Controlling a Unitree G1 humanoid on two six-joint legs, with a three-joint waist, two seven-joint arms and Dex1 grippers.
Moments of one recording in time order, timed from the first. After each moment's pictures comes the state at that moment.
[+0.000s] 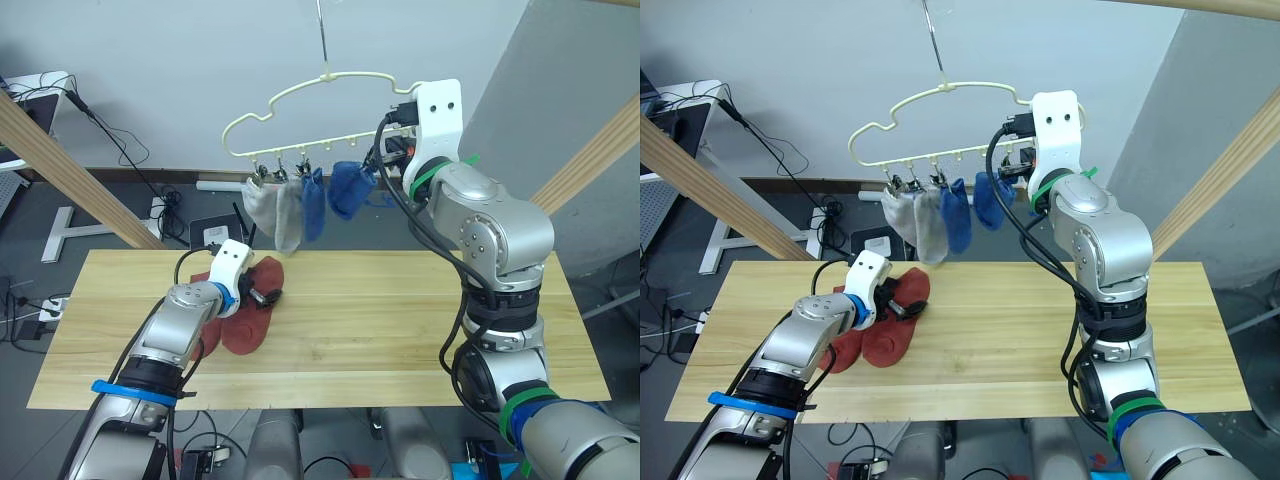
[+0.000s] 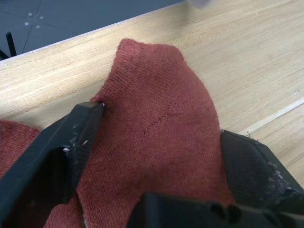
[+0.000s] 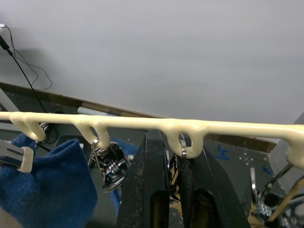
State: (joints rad) left arm -0.41 0.58 -0.15 0.22 -0.08 0.55 -0.61; right arm -0.95 -0.08 -0.04 -0.24 0.16 1.13 0.00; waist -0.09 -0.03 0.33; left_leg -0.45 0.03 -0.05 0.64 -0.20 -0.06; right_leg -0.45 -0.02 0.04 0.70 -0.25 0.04
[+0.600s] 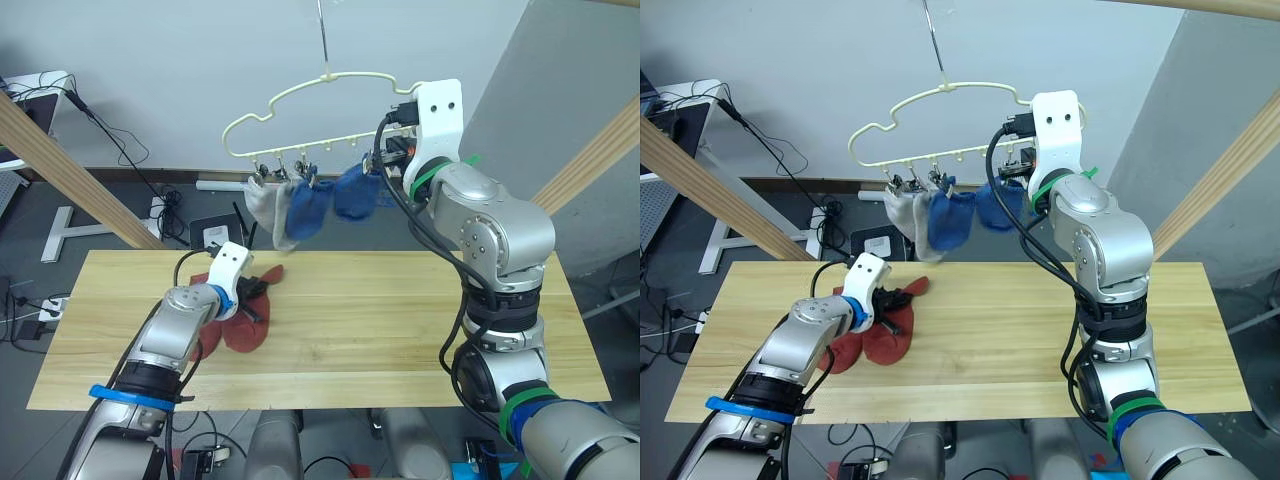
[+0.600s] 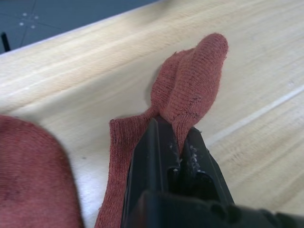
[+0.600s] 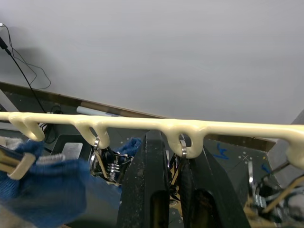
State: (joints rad) left arm -0.37 0.58 -0.14 0.16 -0.07 0.56 -0.65; right arm -0.95 -0.07 -0.04 -0.24 0.16 1.14 0.00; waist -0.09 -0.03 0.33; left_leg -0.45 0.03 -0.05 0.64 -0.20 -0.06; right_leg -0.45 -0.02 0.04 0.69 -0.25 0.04
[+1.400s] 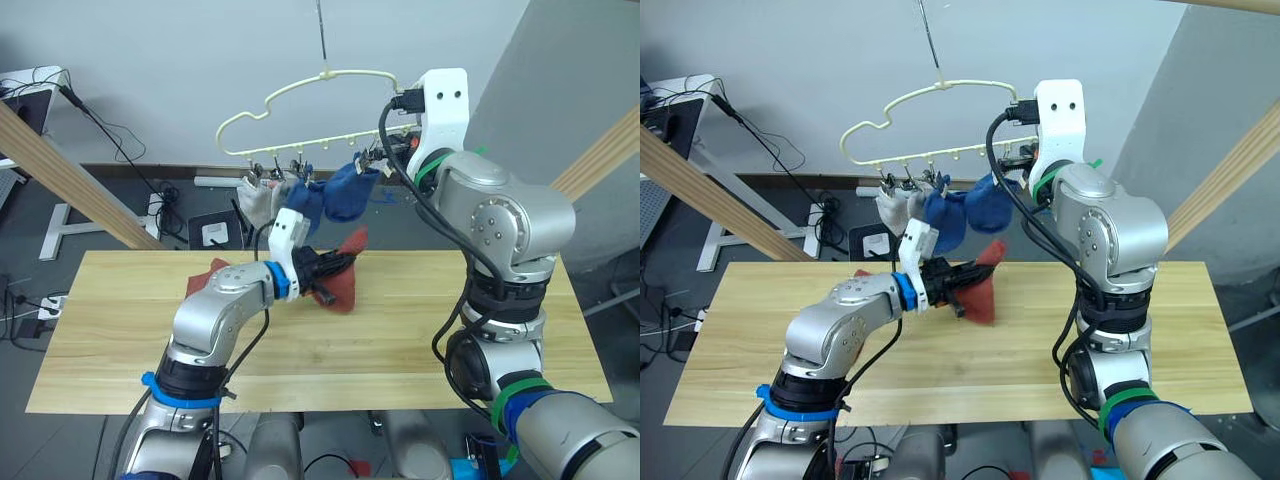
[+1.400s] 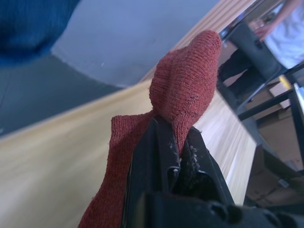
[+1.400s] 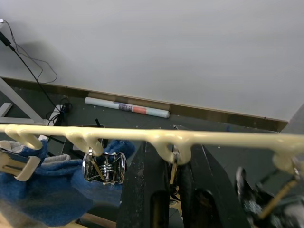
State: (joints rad) left arm -0.50 0.29 -0.08 -0.22 -0.42 0.84 -0.66; right arm -1.04 -0.05 -0.13 -0.27 0.18 1.32 -0.01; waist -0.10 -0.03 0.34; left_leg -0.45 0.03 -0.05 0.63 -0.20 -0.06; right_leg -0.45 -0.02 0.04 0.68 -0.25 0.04
